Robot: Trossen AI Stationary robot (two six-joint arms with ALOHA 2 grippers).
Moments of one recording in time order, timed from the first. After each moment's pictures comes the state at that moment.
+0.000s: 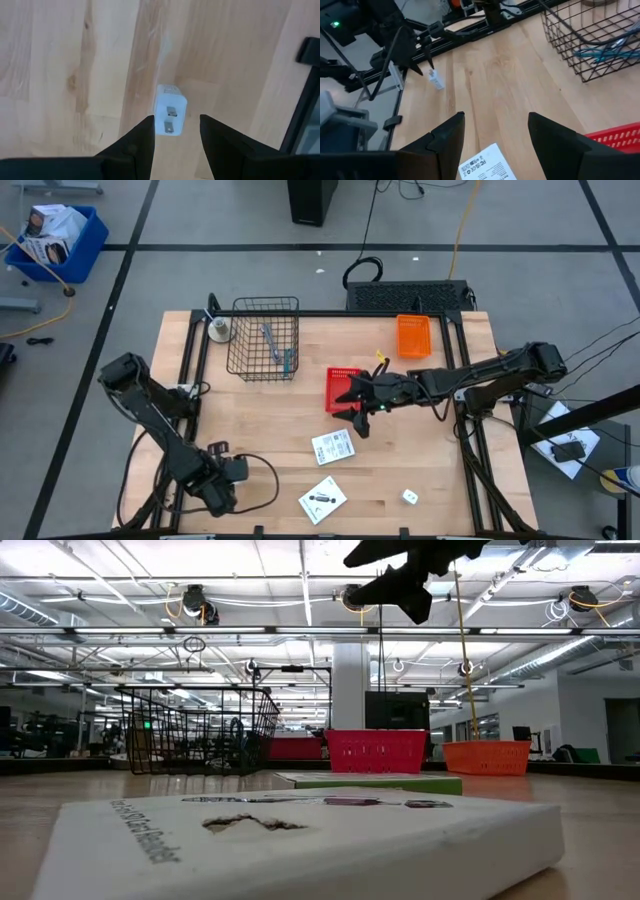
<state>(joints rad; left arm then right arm) -0.89 1.58 1.06 -0.91 -0.05 -1.10 0.15 1.38 0.95 -0.04 0.08 0.47</state>
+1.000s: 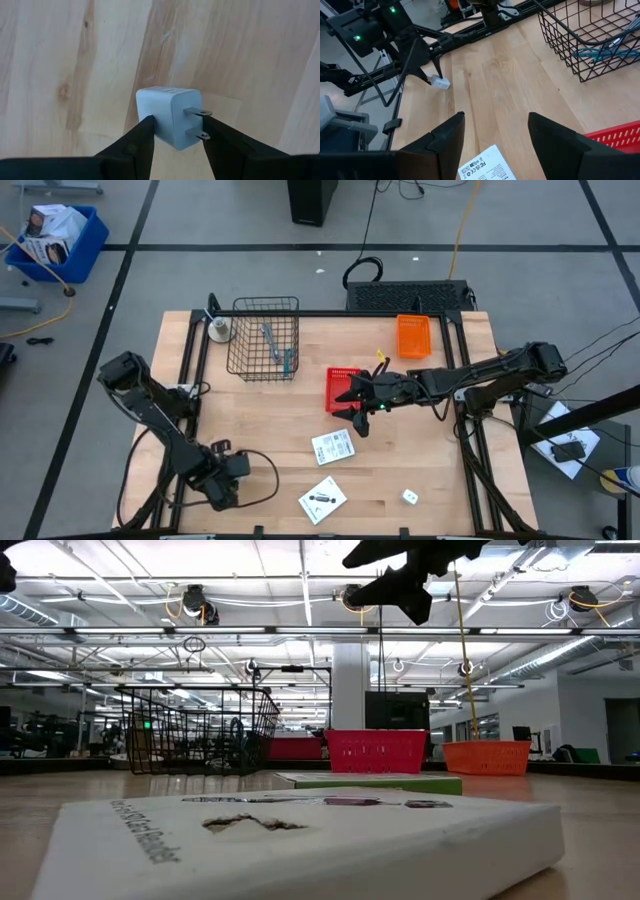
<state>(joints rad) -0.88 1.58 0.90 -0.72 -0.09 -1.13 0.15 1.38 0.95 -0.03 0.08 0.49</state>
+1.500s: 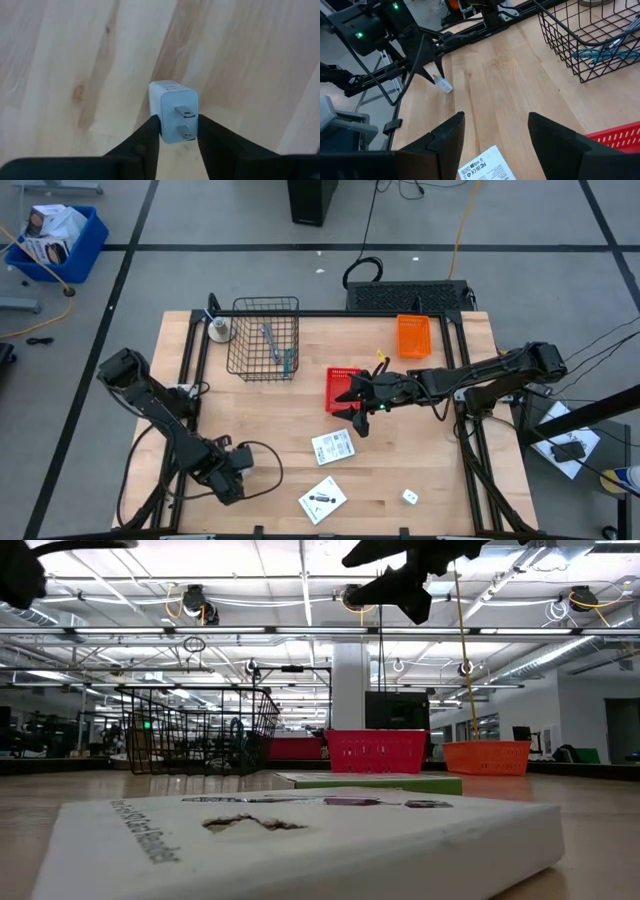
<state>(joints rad) -0.81 1.54 0.91 -0.74 -0.08 -1.18 0.15 1.38 0.95 -0.03 0.08 0.49</state>
